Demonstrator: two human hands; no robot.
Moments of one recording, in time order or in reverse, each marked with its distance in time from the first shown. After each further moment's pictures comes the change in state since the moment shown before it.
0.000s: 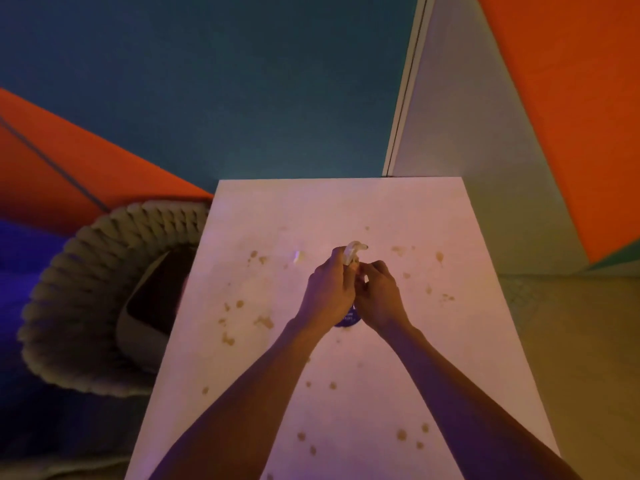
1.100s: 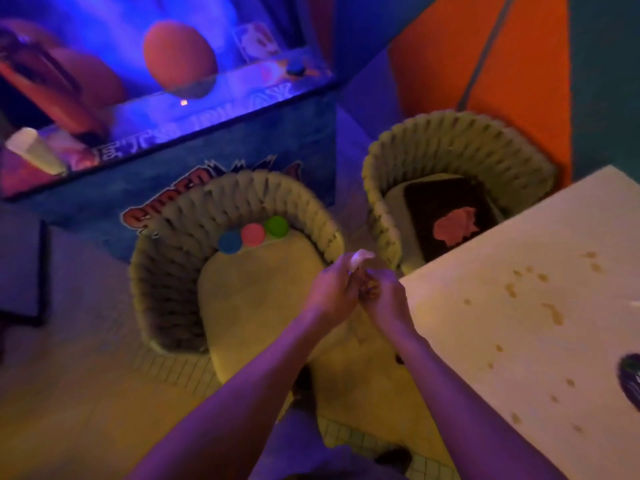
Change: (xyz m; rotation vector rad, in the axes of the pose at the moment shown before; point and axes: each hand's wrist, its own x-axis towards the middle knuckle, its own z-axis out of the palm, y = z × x) left_hand -0.435 -0.252 -0.187 -0.139 0.769 -0.534; right_hand -0.298 -0.187 0.331 -0.024 -0.837 -0.578
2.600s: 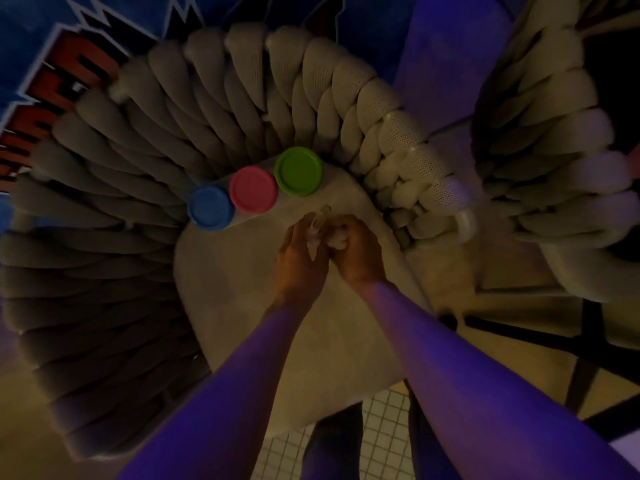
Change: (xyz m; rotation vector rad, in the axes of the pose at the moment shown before) left_hand 0.154 -0.398 0.002 0.050 0.185 -0.403; right_hand 0.250 0.120 0.345 0.038 -0.217 0.289
